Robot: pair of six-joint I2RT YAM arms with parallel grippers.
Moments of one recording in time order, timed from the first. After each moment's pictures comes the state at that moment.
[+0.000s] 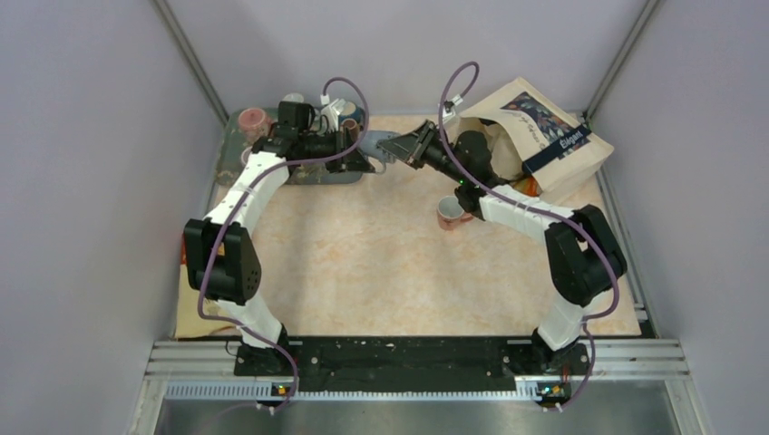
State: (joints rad) left arm -0.20 1.72 1.51 -0.49 0.91 -0.29; right arm 0.54 1.74 1.16 0.71 -0.40 1.07
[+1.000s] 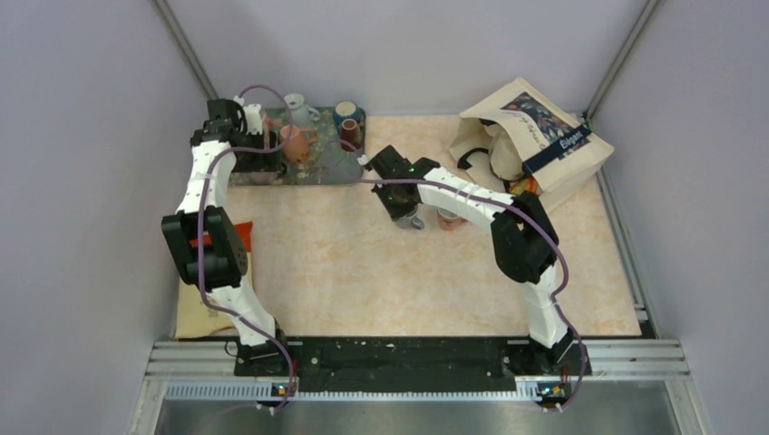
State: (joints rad) left arm 0.19 1.82 1.67 -0.79 0.21 0.16; right arm 0.79 2.09 1.76 -0.73 0.07 0.14
